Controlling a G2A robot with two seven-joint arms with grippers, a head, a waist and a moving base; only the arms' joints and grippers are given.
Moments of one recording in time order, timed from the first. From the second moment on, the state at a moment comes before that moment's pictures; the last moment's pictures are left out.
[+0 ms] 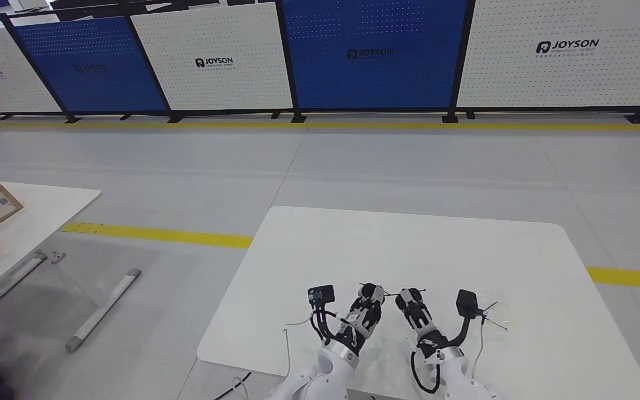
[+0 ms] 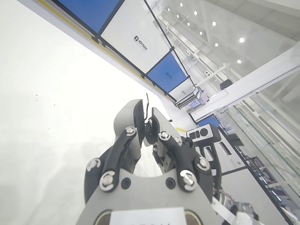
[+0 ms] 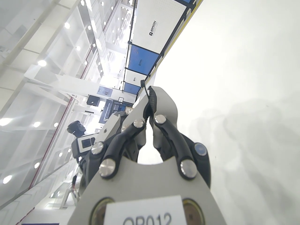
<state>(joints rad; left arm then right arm) 1.55 -1.35 -0.94 -1.65 0.47 0.03 0.29 -1.56 -1.39 1.12 -1.64 -0.23 0.02 0.06</state>
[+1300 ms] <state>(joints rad) 1.56 -1.36 -0.94 -1.65 0.48 0.02 0.27 -1.56 -1.39 1.11 -1.65 -0.24 0.01 0.08</state>
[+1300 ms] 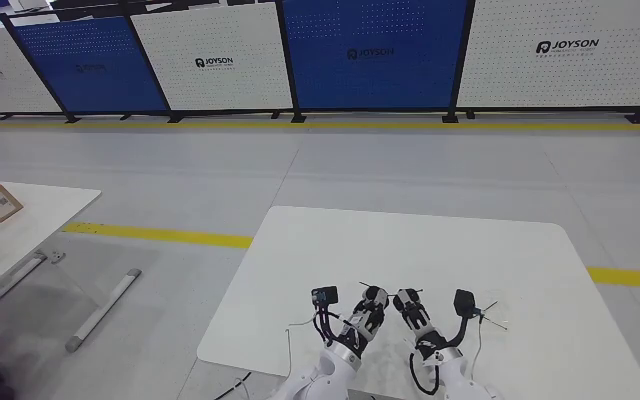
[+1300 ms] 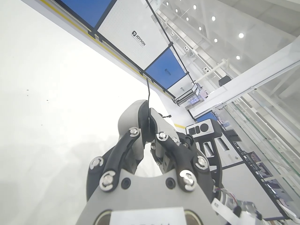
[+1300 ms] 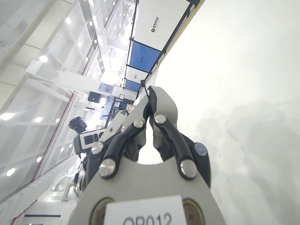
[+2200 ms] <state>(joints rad) 1.56 -1.36 -0.95 -1.66 0.47 0.02 0.28 -1.56 -1.39 1.11 -1.64 -0.25 0.01 0.06</state>
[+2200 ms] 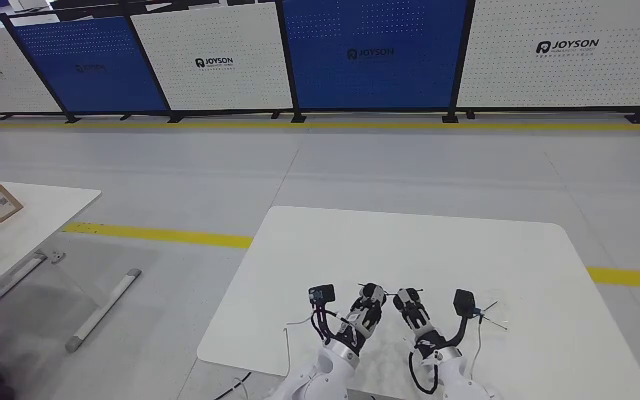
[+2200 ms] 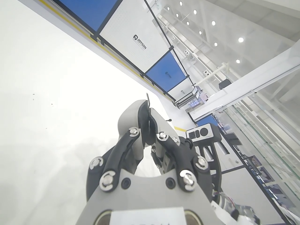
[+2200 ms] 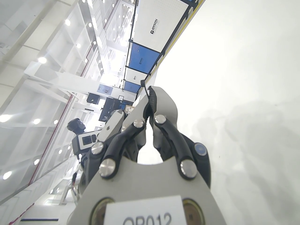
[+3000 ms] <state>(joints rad) 1.56 -1.37 -0.96 -1.67 0.41 0.04 0.31 -1.57 -1.38 1.12 -1.66 -0.25 0.00 0.07</state>
